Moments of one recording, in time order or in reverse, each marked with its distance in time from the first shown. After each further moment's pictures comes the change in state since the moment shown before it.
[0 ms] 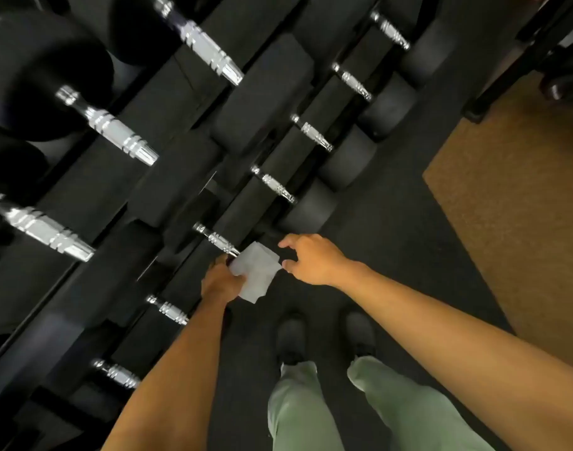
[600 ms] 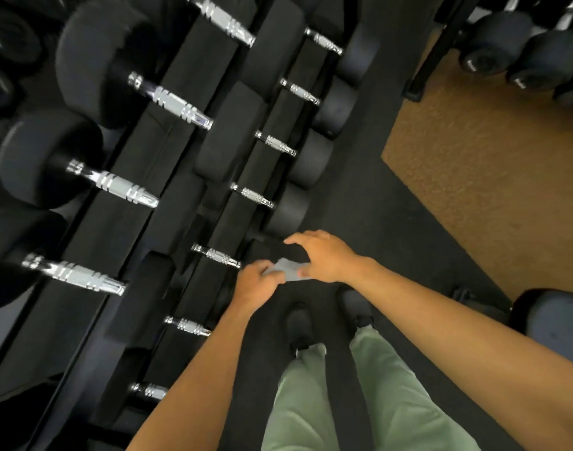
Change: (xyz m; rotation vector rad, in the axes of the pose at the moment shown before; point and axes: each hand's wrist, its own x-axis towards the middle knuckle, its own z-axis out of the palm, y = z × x) left_hand -0.121 0.083 -0.030 -0.131 -0.243 0.279; right_hand -0.083 -0.014 -0.031 -0.018 0.059 0.102
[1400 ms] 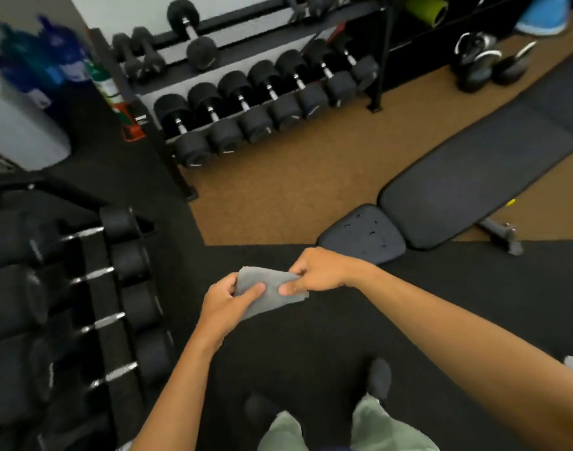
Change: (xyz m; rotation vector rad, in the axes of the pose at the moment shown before) left_hand -0.275 0.277 0.208 0.411 -0.491 0.595; right_hand -0.464 0.168 -0.034 0.759 0.494 0.288
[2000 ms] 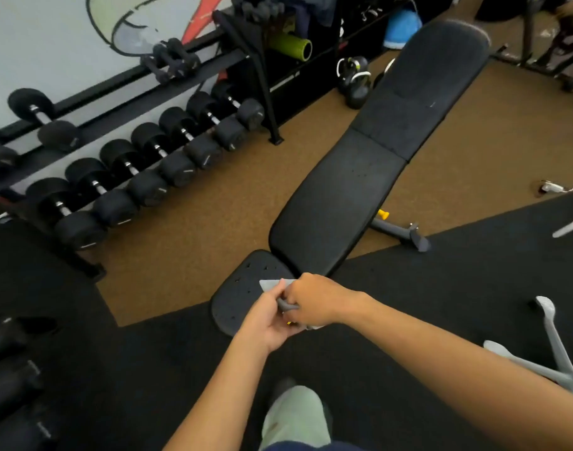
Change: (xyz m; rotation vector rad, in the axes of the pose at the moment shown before) left_hand 0.052 0.200 0.414 -0.645 -0.416 -0.496; right_hand -0.215 0.249 -0.160 -0.318 0.329 0.112
